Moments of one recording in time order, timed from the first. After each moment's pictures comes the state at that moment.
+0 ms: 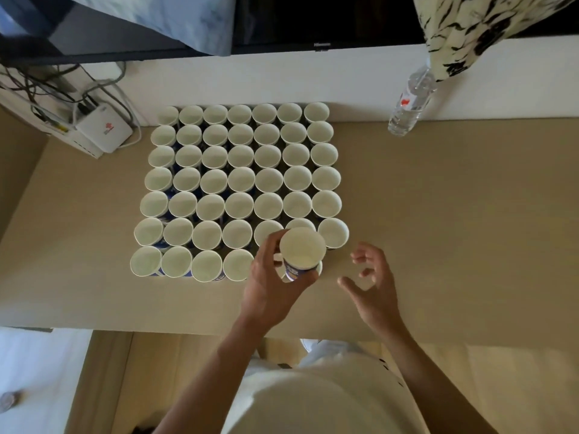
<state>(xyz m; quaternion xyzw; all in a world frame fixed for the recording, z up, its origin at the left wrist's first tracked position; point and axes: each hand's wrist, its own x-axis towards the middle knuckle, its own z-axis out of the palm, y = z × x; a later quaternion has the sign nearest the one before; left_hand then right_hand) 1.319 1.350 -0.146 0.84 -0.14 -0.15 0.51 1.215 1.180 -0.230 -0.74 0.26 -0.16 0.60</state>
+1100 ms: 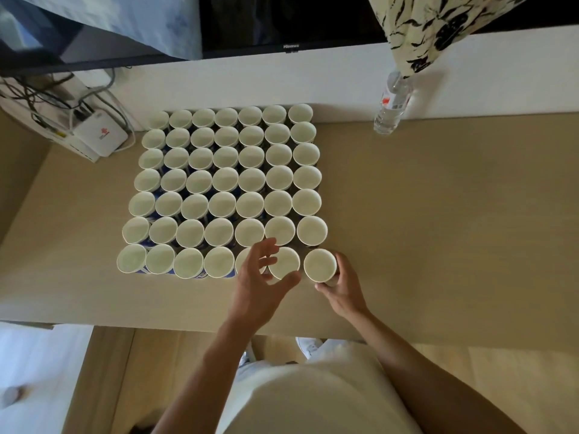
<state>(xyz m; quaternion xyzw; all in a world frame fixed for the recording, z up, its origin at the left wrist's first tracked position) 1.291 1.329 -0.171 0.83 -0.07 -0.19 0.52 1.219 1.157 -0.327 -0.80 0.24 -0.06 0.55</state>
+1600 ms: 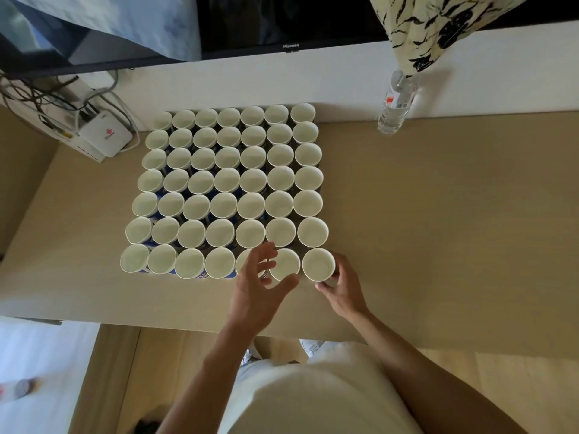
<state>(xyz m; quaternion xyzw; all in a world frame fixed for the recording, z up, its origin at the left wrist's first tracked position) 1.287 1.326 -0.171 0.84 -0.05 -0.19 0.51 1.224 1.154 -0.335 -0.77 0.24 -0.05 0.59</state>
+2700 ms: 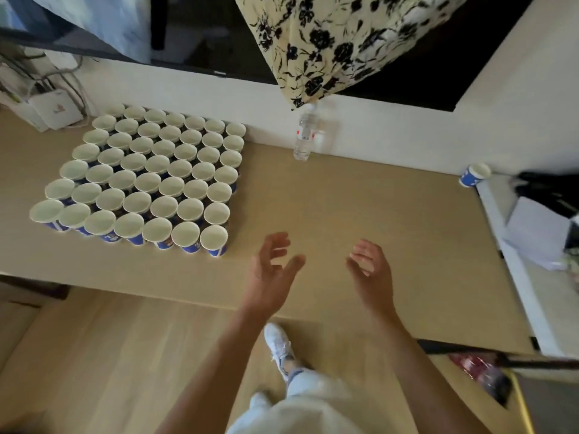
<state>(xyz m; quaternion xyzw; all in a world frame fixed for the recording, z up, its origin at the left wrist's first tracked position) 1.094 1.135 -0.116 0.74 -0.06 -0.14 0.65 1.031 0.932 -0.185 -0.75 0.27 -0.21 0.57</state>
